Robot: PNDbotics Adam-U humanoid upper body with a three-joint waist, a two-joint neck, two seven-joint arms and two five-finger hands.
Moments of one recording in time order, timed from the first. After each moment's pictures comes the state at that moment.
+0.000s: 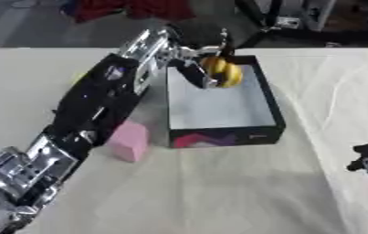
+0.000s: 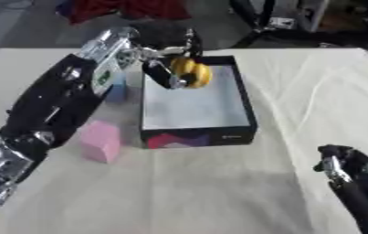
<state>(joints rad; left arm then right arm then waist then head) -1.02 0.18 -0.37 -1.01 -1.10 -0.44 -0.39 0.08 -0.21 0.06 -1.84 0.09 -0.03 -0.03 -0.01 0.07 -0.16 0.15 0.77</state>
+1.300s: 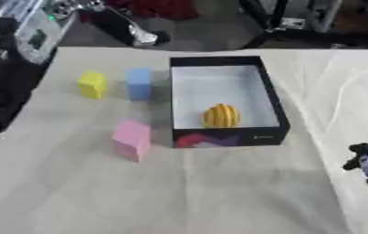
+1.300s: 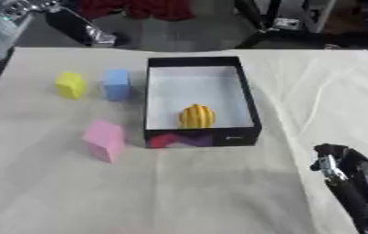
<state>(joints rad) -0.88 0.74 -0.30 -1.51 -0.56 -0.32 -0.54 0.09 -0.21 0.05 -1.83 0.09 -0.02 -0.03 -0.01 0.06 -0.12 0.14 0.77</state>
